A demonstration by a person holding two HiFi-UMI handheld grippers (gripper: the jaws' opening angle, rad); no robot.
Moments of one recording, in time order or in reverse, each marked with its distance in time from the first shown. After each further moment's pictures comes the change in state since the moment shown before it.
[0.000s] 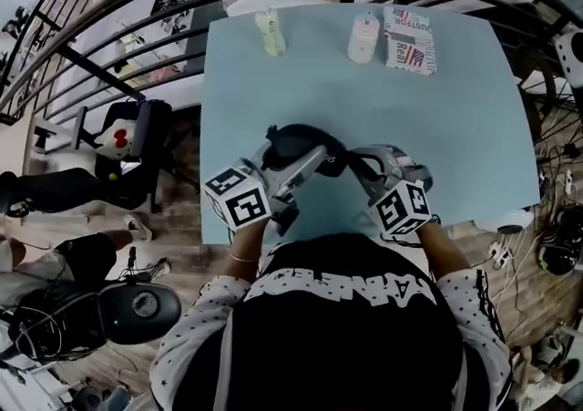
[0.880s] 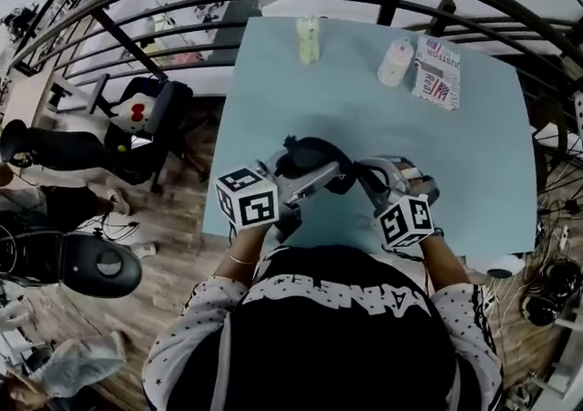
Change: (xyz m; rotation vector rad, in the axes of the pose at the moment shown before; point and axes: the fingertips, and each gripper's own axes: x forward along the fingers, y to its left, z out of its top) left arm -0.014 0.001 -0.005 0.005 0.035 0.061; right arm 0.013 -0.003 0.020 -0.215 -0.034 0.069
